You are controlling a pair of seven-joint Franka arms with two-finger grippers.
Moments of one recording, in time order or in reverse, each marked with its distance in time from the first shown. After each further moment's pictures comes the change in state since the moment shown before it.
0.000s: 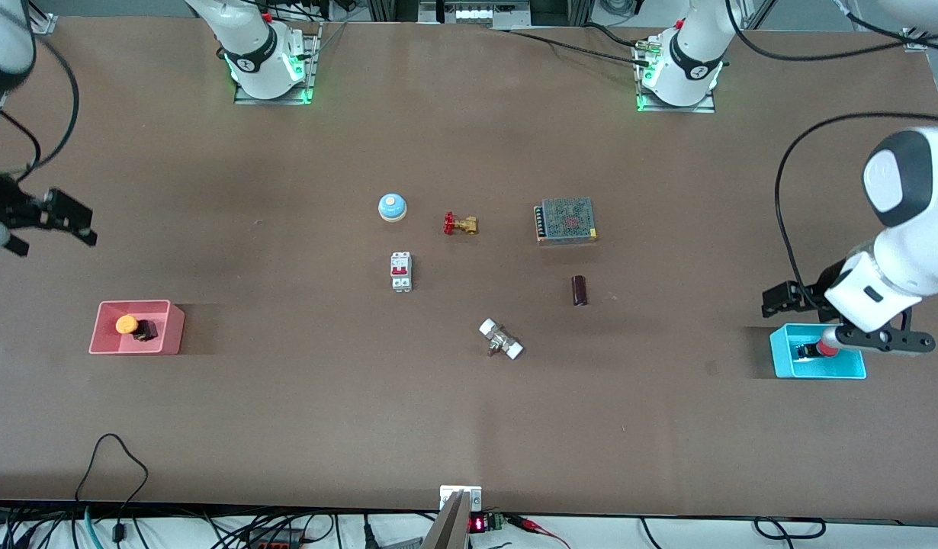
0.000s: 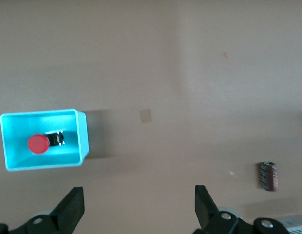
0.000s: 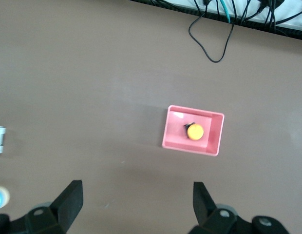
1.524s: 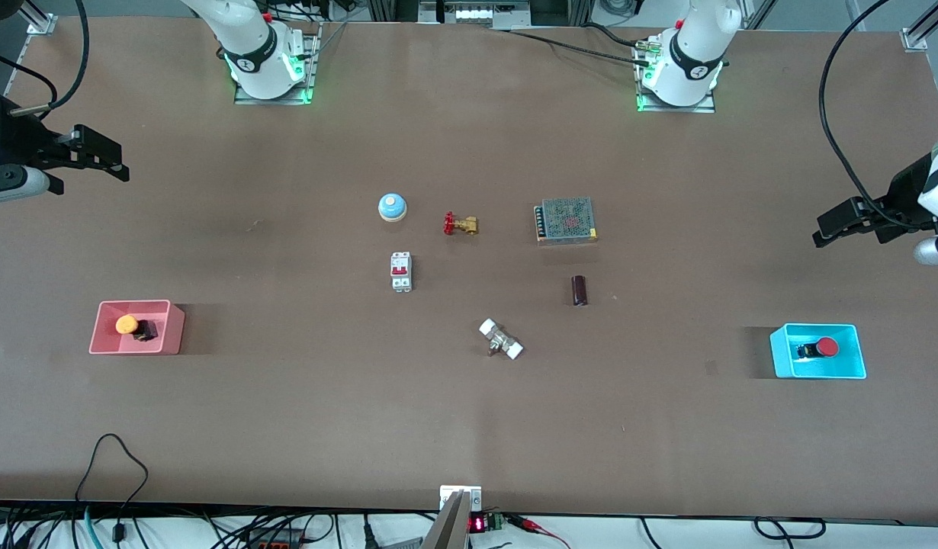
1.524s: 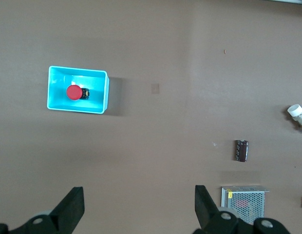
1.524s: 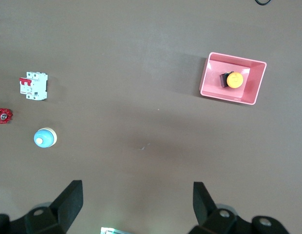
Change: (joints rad) left arm 0.017 -0.212 0.019 0.001 0.002 -0.229 -0.118; right arm 0.207 0.011 -0.156 0.105 0.033 -0.321 0.027
